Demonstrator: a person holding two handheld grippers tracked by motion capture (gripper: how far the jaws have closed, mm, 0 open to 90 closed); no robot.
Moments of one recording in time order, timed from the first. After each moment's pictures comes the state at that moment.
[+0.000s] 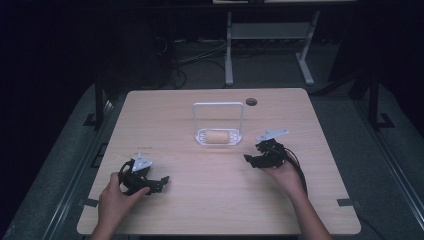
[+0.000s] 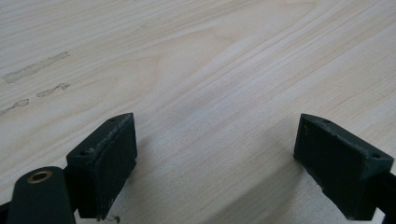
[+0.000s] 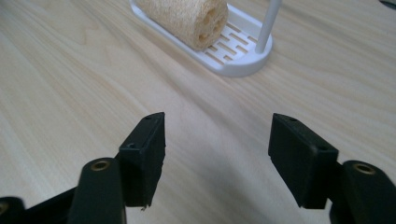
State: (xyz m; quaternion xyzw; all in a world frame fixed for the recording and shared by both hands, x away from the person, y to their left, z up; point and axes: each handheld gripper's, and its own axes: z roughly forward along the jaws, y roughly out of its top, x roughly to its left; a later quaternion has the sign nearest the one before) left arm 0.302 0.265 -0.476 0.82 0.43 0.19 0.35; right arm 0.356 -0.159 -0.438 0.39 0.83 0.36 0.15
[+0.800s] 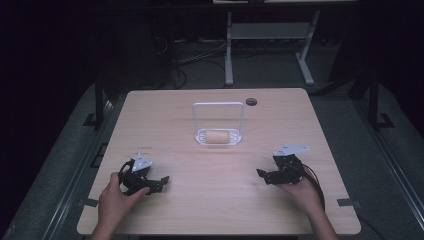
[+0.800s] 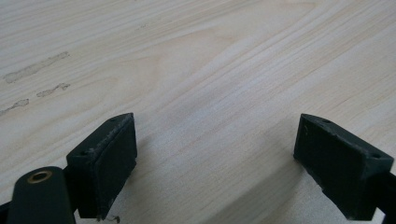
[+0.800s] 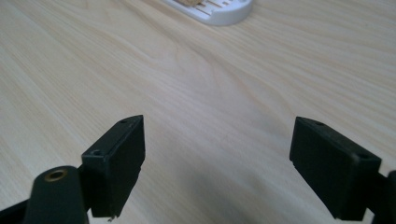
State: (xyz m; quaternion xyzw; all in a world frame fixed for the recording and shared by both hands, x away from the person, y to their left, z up) left arm 0.302 0.265 -0.476 0.82 0.43 0.19 0.35; right arm 0.310 -0.198 -0.448 0.42 0.82 0.36 0.15
